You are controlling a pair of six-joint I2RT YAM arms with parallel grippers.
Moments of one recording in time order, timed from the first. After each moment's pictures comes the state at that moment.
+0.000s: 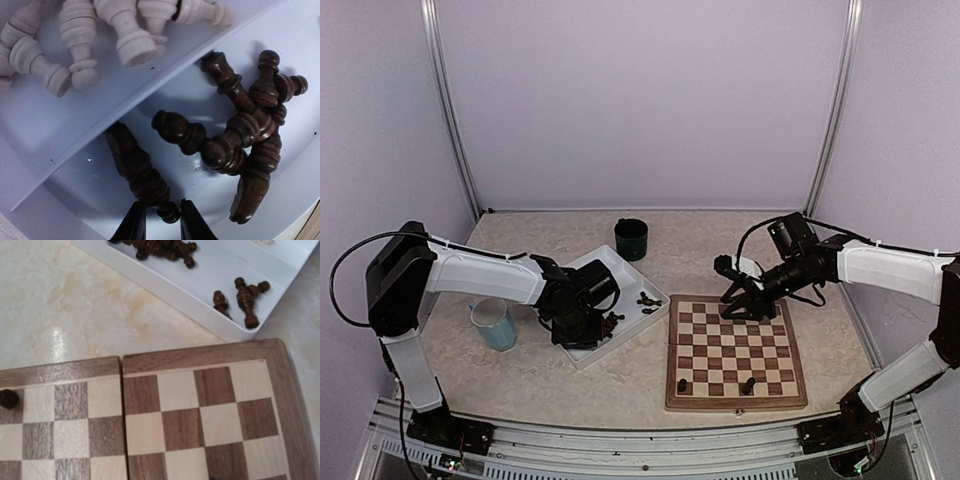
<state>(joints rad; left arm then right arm) -0.90 1.83 1.13 -0.65 -0.12 -0.97 0.47 1.40 0.91 -0.49 -0.65 -0.74</state>
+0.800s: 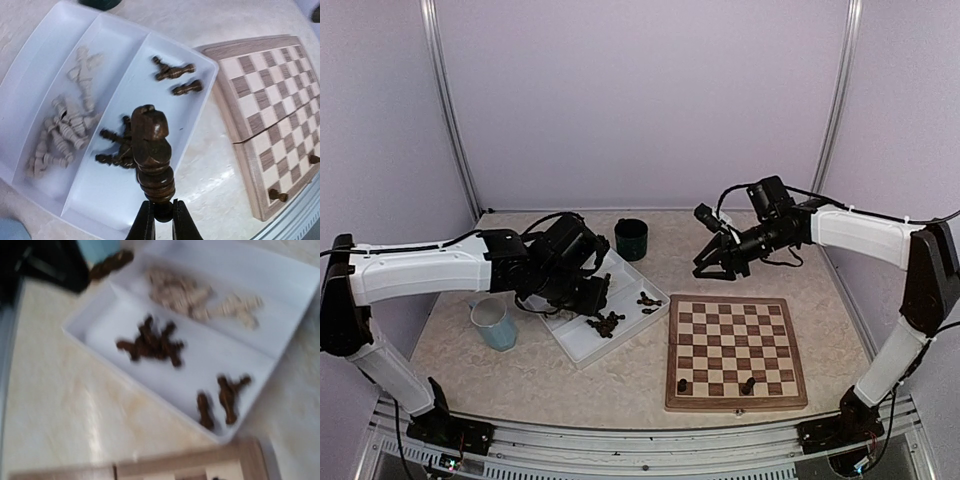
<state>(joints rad) -0.95 1.56 1.19 -0.63 -0.16 -0.53 0.47 1.63 1.23 -0.49 -0.83 -0.52</state>
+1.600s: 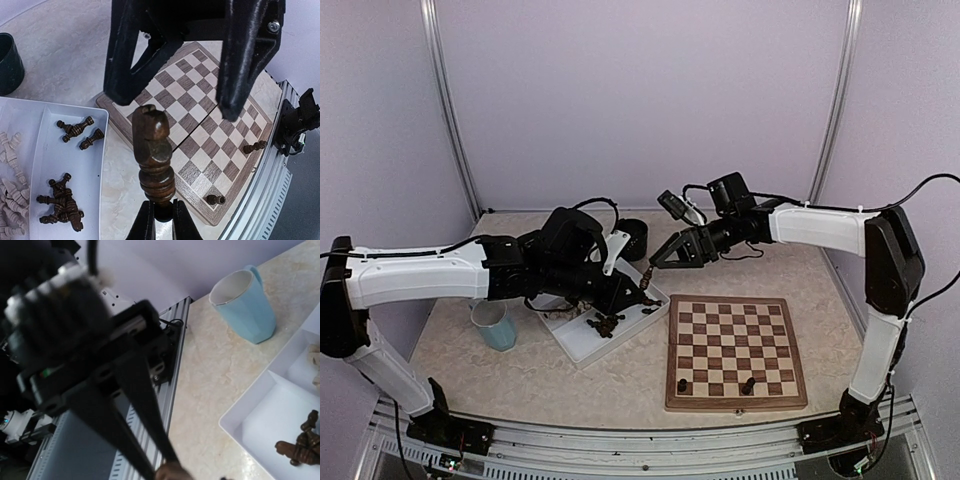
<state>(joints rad) -0.99 1.52 1.15 -0.29 0.10 -0.30 0.59 1.88 1.44 -0.27 -1.32 -0.04</state>
